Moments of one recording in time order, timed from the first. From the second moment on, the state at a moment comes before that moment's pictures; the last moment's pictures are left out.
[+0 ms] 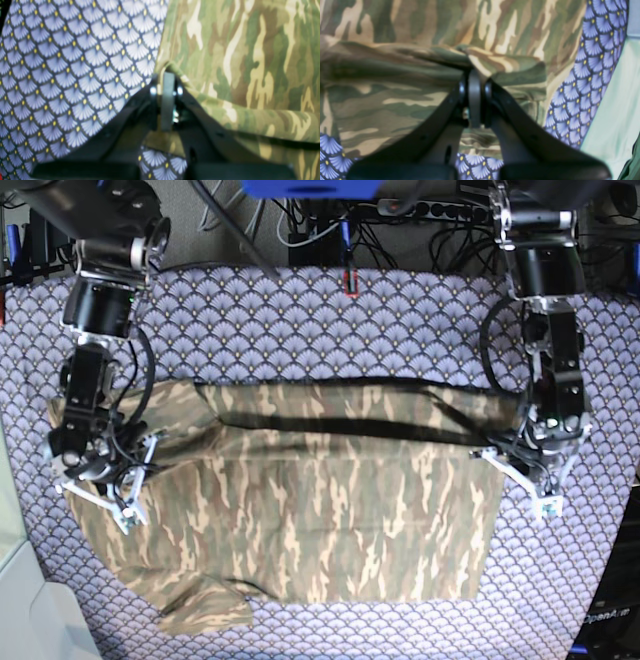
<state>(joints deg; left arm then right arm) -11.2 -12.7 -8.8 85.0 -7.0 -0.8 51.6 19.0 7.0 16.5 79.4 -16.5 40.1 -55.1</state>
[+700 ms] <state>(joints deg) -6.8 -13.0 -8.8 89.9 -7.0 -0.8 53.3 18.7 9.2 17.1 77.7 -16.5 40.1 -55.2</state>
